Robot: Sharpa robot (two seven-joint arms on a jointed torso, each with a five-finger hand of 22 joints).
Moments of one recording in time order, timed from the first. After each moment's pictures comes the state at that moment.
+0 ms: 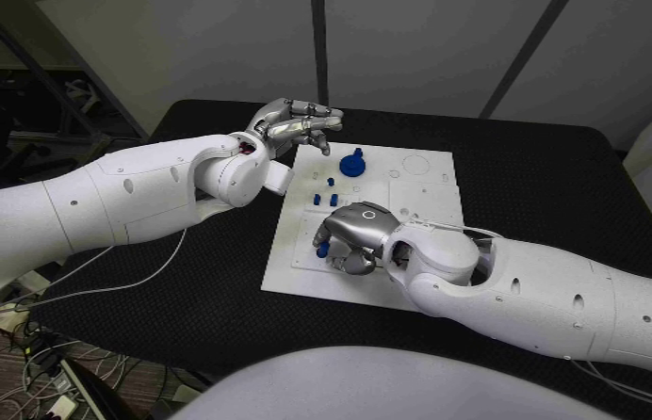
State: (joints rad) left arm 1.09 -0.85 0.06 1.45 -0.12 -0.23 0.30; left_hand 1.34 -0.11 0.43 -0.06 0.05 1.01 0.17 0.12 0.10 1.07 0.11 0.21 0.12 1.16 0.03 0.78 0.53 0.19 1.11 0.12 0.54 0.80; right arm 1.07 -0.51 -0.14 1.64 -1.76 -0.21 -0.23; right_hand 1.38 -0.15 0.39 0.02 0.20 0.95 0.16 0.06 0.07 0.98 0.11 0.10 0.07 1.42 0.02 1.10 0.85 0.12 1.27 0.12 1.14 0.94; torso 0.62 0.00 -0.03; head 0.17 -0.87
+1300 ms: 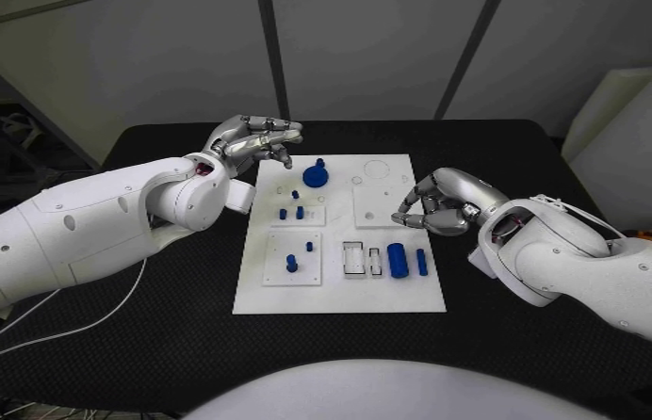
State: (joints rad) left arm 1.09 -0.88 0.06 1.47 -0.12 -0.23 0.30; left_hand 1.34 -0.11 0.42 -0.06 0.05 1.01 0.17 0.12 0.10 1.07 0.11 0.21 0.12 1.16 0.03 0.78 0.52 0.19 1.11 0.12 0.54 0.80; right arm 1.07 -1.01 -0.03 1.85 -1.38 -0.44 -0.34; right_hand 1.23 -0.11 0.06 0.23 0.41 1.06 0.09 0.26 0.19 1.37 0.01 1.26 1.12 1.47 -0.07 1.43 1.30 0.07 1.46 0.05 1.42 1.31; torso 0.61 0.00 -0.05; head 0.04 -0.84
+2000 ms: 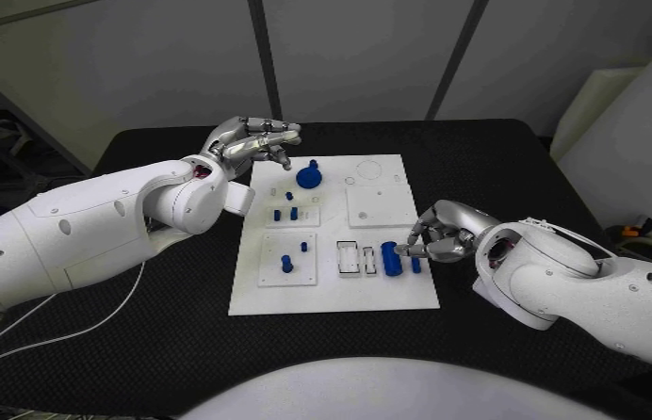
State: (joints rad) left arm 1.08 -0.88 0.06 1.48 -0.12 -0.24 0.31; left_hand 1.33 -0.10 0.42 -0.06 0.05 1.01 0.17 0.12 0.09 1.07 0.12 0.22 0.12 1.16 0.03 0.78 0.52 0.19 1.11 0.12 0.54 0.80; right arm 1.00 -1.01 -0.04 1.88 -1.39 -0.35 -0.56; right_hand 1.19 -0.11 -0.10 0.29 0.35 0.98 0.10 0.31 0.28 1.37 0.02 1.32 1.22 1.47 -0.06 1.45 1.31 0.05 1.46 0.05 1.43 1.31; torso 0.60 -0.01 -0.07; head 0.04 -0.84
